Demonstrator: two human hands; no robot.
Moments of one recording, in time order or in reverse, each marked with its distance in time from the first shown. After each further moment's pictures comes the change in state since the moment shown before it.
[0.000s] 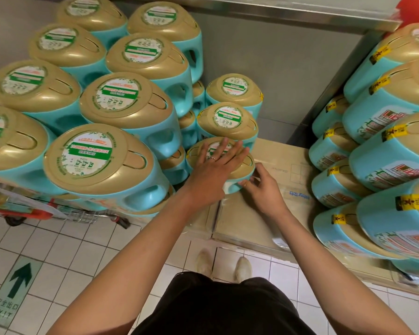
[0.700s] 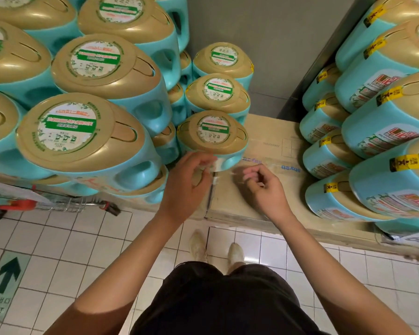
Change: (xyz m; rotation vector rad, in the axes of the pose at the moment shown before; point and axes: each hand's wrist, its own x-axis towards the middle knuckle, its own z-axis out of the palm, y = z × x) left_hand -0.079 0.011 0.030 -0.818 0.574 -0.156; right_hand -0.074 -0.006 0.007 0.072 0.134 0.168
